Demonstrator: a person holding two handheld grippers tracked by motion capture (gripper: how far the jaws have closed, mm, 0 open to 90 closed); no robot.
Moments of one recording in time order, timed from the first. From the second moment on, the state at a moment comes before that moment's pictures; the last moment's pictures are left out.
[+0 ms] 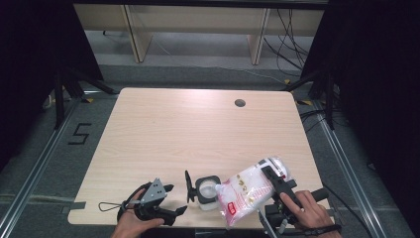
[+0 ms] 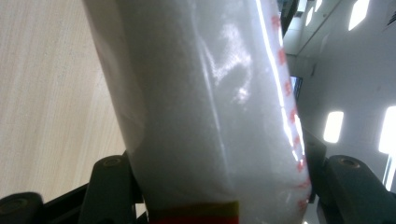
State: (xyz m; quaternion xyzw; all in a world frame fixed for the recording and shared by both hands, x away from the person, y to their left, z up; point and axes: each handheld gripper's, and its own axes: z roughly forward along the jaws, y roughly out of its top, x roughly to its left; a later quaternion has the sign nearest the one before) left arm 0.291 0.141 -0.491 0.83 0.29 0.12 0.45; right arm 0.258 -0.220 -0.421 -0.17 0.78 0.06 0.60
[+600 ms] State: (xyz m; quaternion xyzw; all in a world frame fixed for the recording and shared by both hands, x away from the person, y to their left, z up) left arm 0.290 0.140 -0.492 0.83 0.30 0.11 0.46; right arm 0.257 -0.219 -0.420 -0.19 0.77 0.05 0.61
